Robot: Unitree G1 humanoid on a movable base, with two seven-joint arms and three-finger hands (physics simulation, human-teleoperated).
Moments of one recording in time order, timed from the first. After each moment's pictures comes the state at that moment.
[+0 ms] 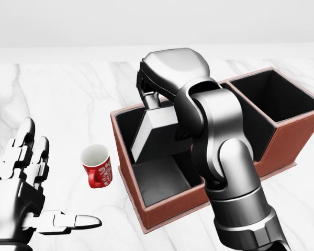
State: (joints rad) left arm 0.15 0.01 0.09 -0.43 -0.06 0.09 -0.11; right arm -0.82 -0.01 0.10 0.05 -1.33 0.09 0.70
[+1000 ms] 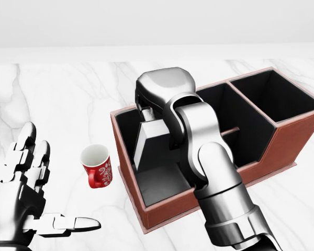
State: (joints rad) left arm 0.16 0.01 0.10 -0.41 -0.07 0.09 -0.12; right arm -0.83 0.02 0.13 0.29 -1.40 0.09 0.56
